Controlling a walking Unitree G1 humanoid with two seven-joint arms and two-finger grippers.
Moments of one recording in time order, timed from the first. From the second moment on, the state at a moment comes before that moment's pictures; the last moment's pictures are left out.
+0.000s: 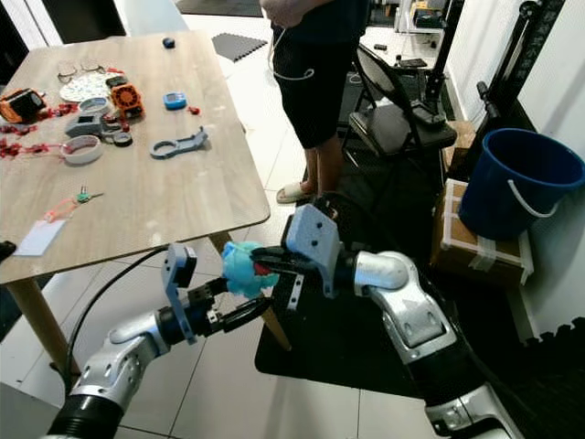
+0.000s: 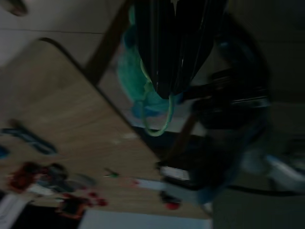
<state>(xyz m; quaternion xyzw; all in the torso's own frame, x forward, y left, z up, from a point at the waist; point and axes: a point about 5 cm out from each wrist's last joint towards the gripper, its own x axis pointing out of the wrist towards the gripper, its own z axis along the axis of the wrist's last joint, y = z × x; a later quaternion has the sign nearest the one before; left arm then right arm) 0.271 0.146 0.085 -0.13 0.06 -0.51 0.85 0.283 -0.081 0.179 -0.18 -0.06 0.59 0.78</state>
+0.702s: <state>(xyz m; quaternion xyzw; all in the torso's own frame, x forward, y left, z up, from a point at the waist) 0.271 0.146 0.086 -0.13 0.06 -0.51 0.85 0.269 -0.084 0.164 -0.16 0.00 0.63 0.76</state>
